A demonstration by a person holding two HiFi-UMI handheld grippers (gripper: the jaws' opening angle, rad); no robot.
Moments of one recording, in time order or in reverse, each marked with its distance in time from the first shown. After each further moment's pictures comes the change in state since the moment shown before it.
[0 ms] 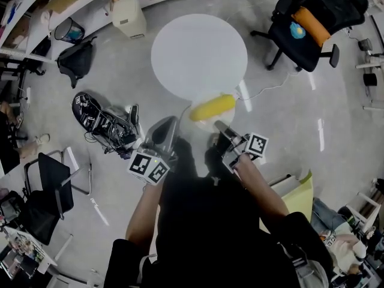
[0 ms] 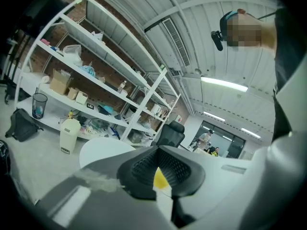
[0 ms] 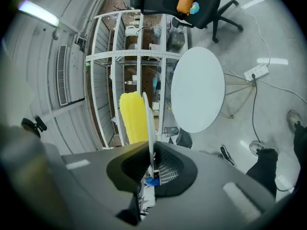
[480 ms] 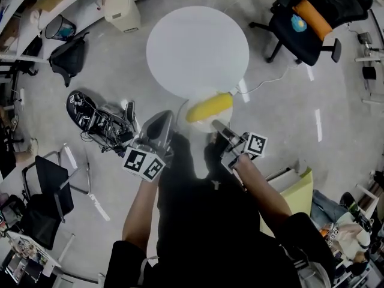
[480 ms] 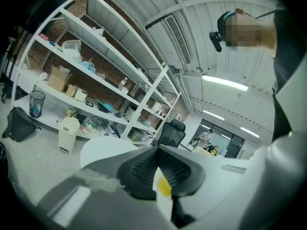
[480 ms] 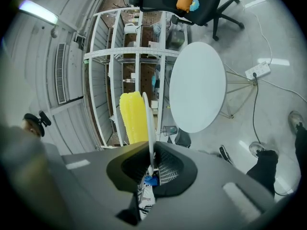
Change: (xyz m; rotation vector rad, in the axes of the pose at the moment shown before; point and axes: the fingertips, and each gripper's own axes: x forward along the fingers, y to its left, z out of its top) left arm 0.021 0.041 -0.008 0.004 0.021 -0.016; right arm 0.021 -0.021 -0.002 -0.019 0.019 0.008
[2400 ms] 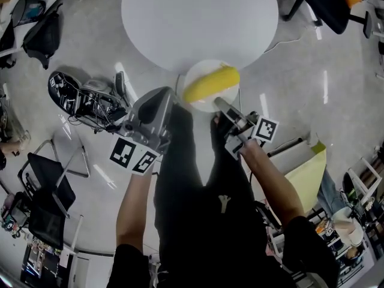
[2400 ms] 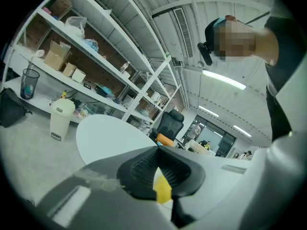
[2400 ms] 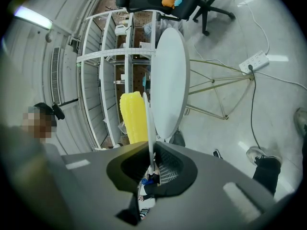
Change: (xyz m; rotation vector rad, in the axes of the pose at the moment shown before) left arm 0.059 0.092 -0.108 -0.039 0.091 -0.092; right arm 0.047 -0.143 0.009 0.035 -0.021 -0.002
